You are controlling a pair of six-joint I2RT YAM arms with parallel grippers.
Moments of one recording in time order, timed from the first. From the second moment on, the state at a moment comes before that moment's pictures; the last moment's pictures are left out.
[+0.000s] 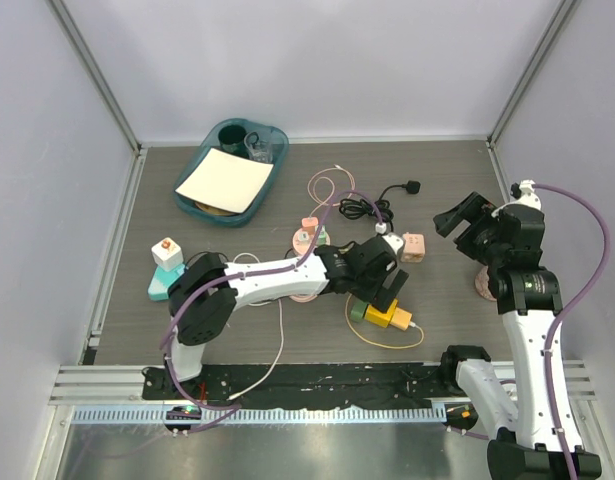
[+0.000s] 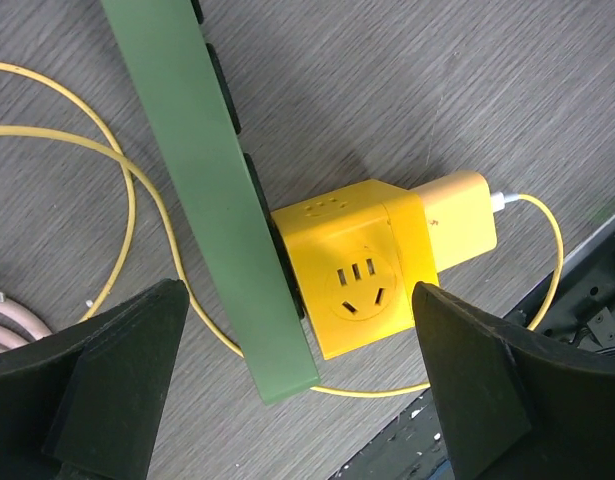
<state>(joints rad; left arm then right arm) -1.15 1.92 1.48 -0.46 -0.08 -0.44 -0.07 0.75 0.97 -0.68 -0.09 0.58</state>
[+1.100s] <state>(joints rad) -1.20 2.00 1.57 -0.47 -0.13 -0.53 -0.07 0.78 0.92 -0.66 -0.09 0.57</state>
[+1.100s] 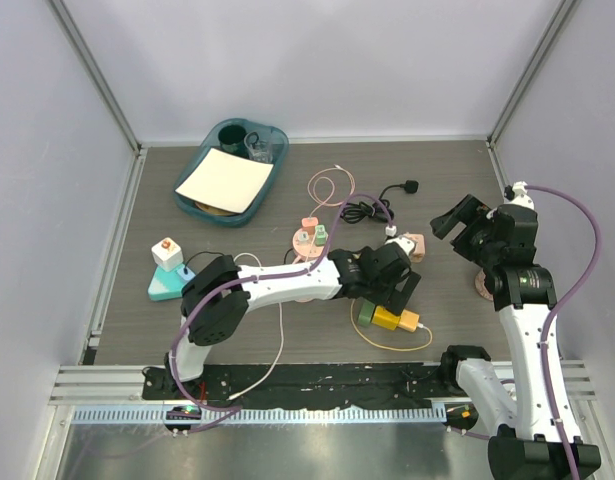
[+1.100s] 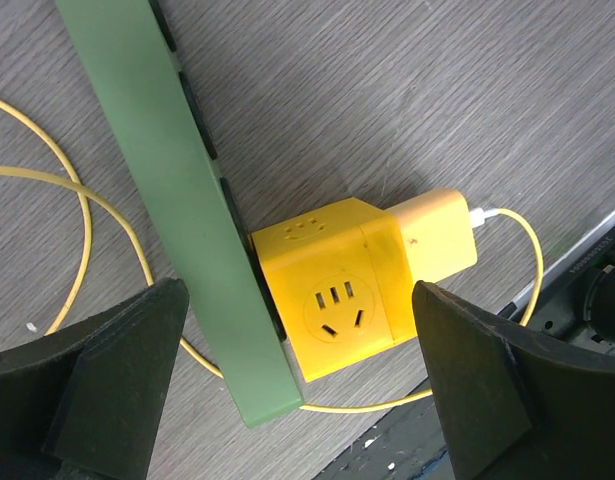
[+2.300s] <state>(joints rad) -1.11 2.02 1.61 -0.49 -0.16 -0.48 -0.07 0.74 0.84 -0.65 -0.12 0.56</state>
